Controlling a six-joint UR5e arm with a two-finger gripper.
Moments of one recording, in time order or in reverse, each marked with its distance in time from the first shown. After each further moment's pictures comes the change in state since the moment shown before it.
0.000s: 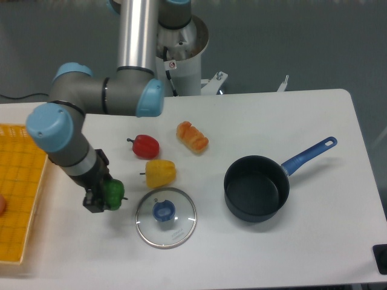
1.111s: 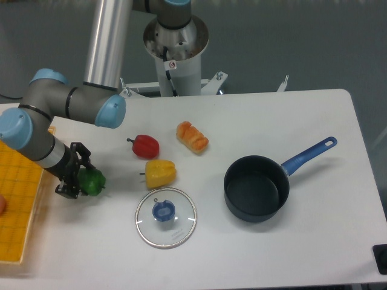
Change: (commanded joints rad) arm -0.245 -0.064 -0.123 0.072 0.172 -0.021
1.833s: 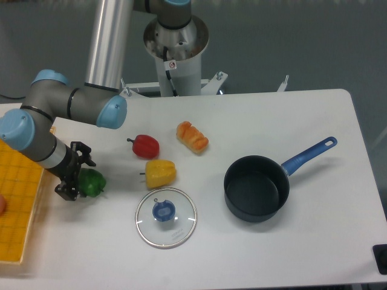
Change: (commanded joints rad) arm -0.018 -0.034 -0.020 0.012 0.009 0.000
